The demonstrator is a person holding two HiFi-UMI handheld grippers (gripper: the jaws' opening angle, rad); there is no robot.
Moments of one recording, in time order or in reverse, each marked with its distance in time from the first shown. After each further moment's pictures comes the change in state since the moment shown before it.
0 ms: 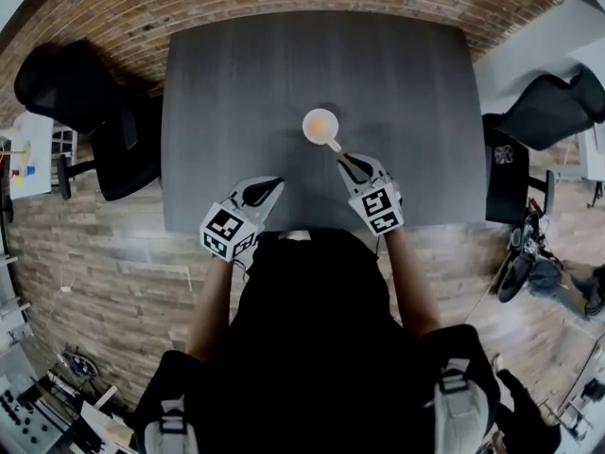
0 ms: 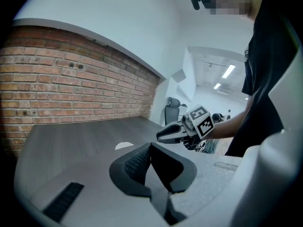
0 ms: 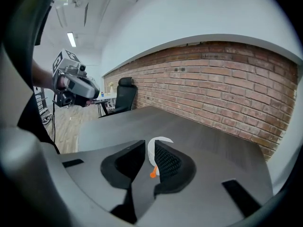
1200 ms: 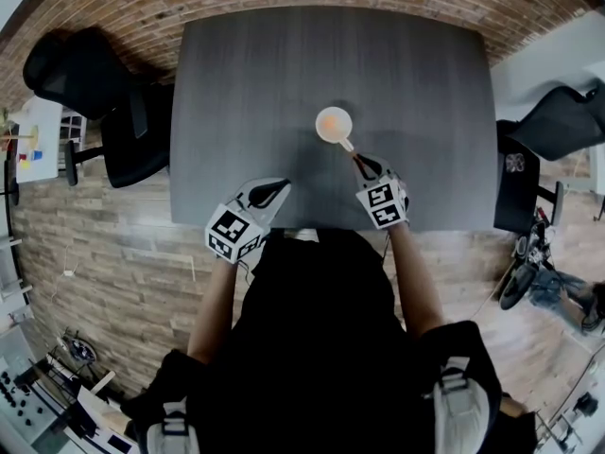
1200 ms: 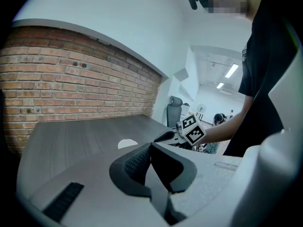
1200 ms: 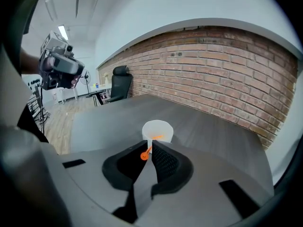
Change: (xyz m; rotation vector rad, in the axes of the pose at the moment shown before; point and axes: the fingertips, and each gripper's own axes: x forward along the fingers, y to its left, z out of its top) left arm -0.011 0.003 -0.008 -0.025 0.020 0.028; right arm 0.033 -0.010 -0.052 0.038 0.126 -0.035
